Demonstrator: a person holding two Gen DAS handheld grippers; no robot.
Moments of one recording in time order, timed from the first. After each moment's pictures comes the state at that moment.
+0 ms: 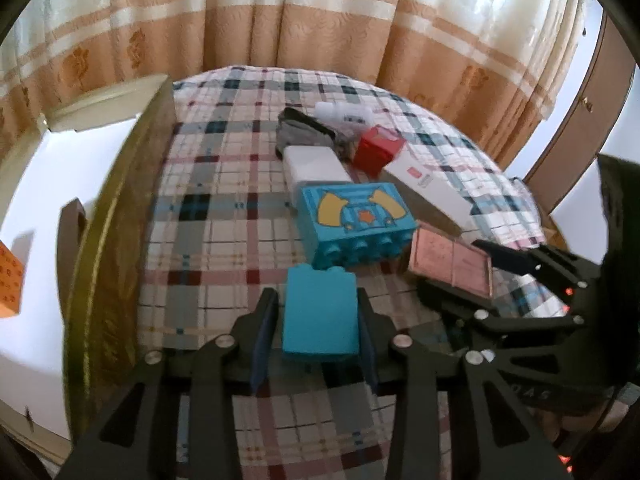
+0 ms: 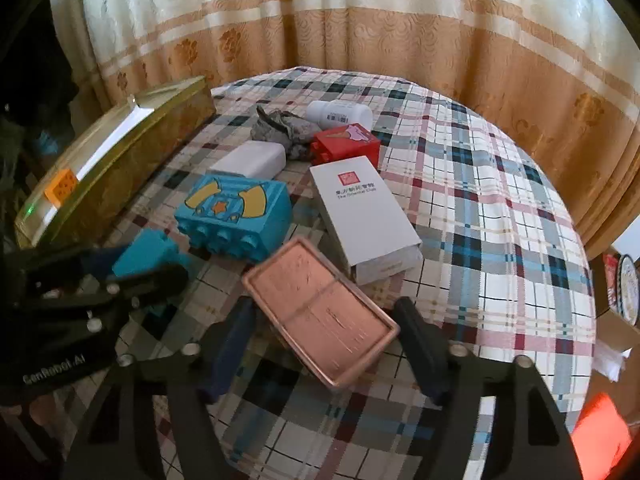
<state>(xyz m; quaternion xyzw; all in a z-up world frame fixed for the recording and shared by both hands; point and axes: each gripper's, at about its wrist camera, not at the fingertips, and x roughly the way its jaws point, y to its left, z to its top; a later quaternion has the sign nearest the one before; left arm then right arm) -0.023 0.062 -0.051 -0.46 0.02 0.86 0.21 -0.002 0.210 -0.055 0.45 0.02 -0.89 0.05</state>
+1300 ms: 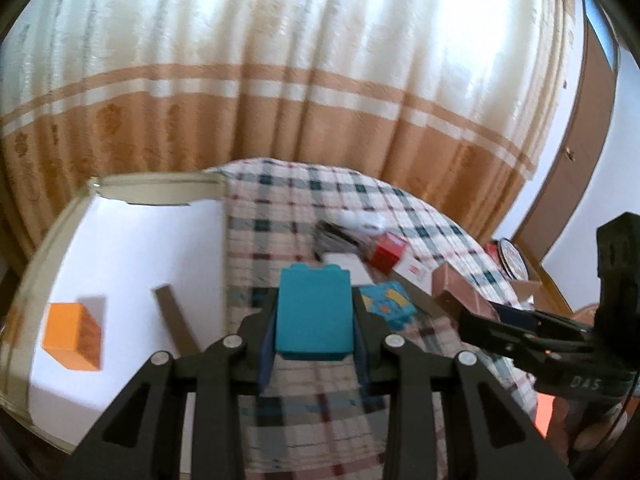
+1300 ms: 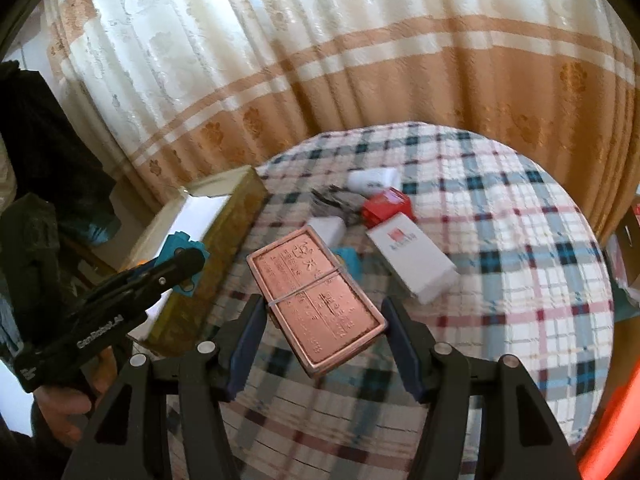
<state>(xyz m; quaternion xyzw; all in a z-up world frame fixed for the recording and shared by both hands) -0.026 -0.001 0.013 -0.34 -0.03 0.91 0.22 0.024 0.201 0.005 0.37 -0.14 -0.91 0.10</state>
